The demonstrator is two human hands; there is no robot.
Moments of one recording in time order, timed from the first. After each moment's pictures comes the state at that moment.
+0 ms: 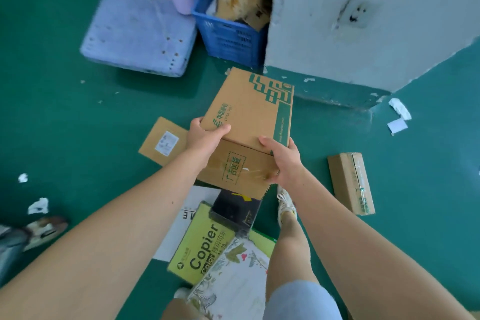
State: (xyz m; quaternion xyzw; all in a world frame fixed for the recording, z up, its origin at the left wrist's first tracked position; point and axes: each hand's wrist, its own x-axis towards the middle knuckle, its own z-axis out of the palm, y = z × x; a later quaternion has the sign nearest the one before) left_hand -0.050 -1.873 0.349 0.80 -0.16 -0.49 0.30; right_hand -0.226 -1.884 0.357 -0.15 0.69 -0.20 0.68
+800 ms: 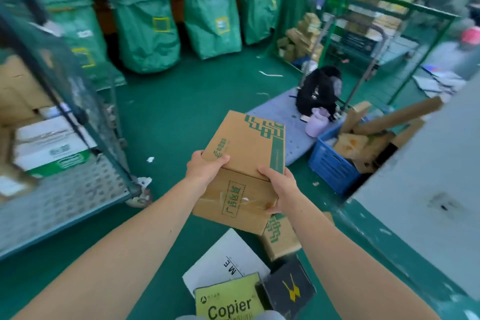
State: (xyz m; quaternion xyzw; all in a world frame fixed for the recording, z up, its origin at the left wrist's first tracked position) left_hand 0.131 -1.584 0.581 0.78 0.01 -0.32 0.54; right_hand -0.011 -1.704 0.596 -0.45 0.55 -0.06 0.70
